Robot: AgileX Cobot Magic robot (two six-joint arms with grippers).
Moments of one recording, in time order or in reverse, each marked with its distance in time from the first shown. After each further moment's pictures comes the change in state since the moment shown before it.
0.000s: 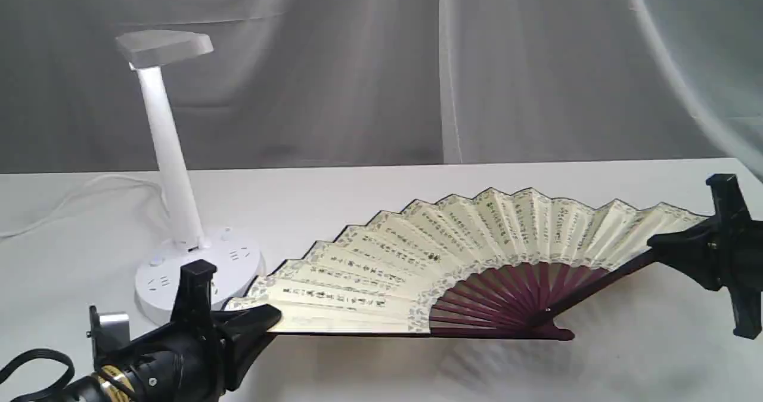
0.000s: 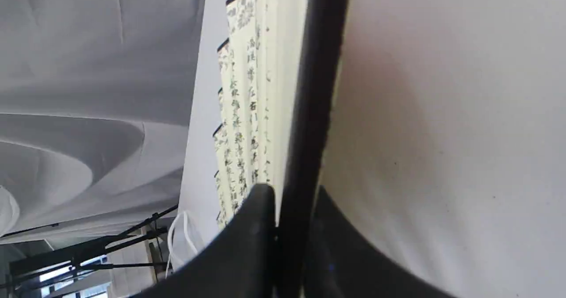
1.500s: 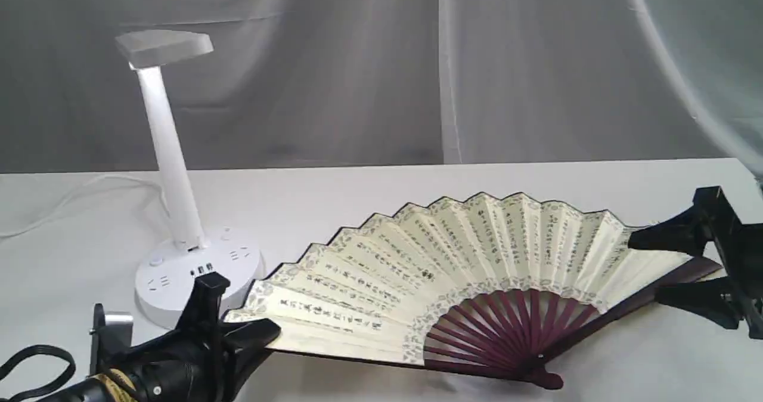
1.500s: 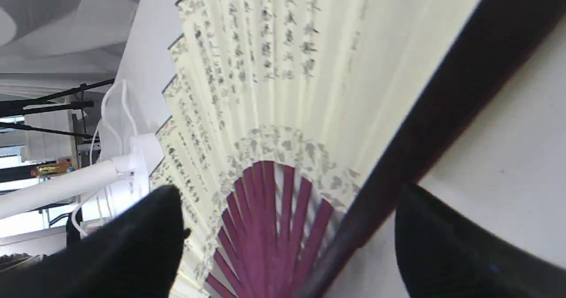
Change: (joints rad) left arm 0.000 0.000 -0.008 0.018 0.093 0.099; right arm 0.000 -0.080 -0.002 -0.292 0.097 -0.028
